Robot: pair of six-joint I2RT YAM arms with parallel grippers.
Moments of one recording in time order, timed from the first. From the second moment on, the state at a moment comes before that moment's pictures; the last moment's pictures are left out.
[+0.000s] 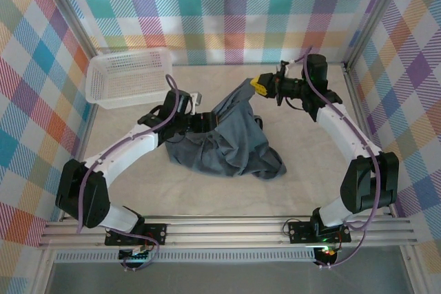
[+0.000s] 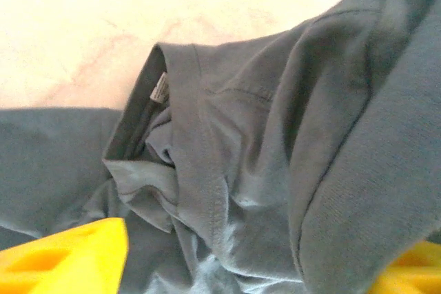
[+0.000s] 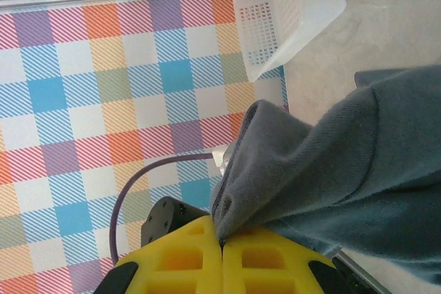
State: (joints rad) left arm -0.50 1.43 1.09 -0.39 0.22 -0.47; right arm 0.20 1.52 1.27 -0.10 -0.99 1.33
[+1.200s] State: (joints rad) left arm -0.63 1.70 1.74 -0.49 0.54 -0.56; right arm 0.14 1.58 1.42 -0.51 -0.93 0.93
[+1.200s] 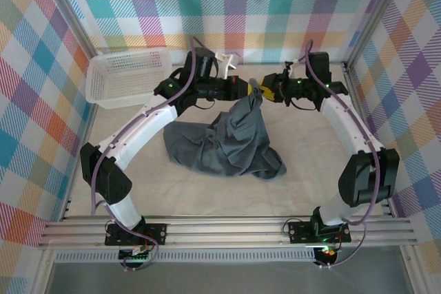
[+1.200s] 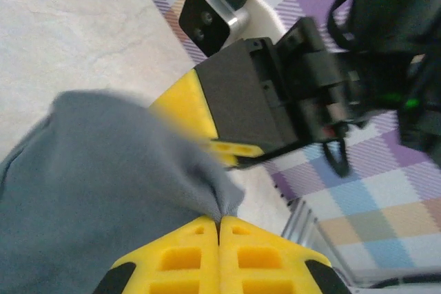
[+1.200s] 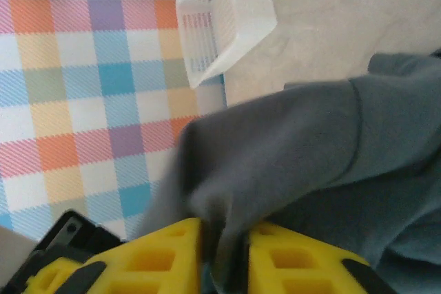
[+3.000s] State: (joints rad) left arm -0.44 1.34 1.31 -0.53 0.55 -0.38; right arm 0.31 1.31 1.19 -0.04 -1.02 0.67
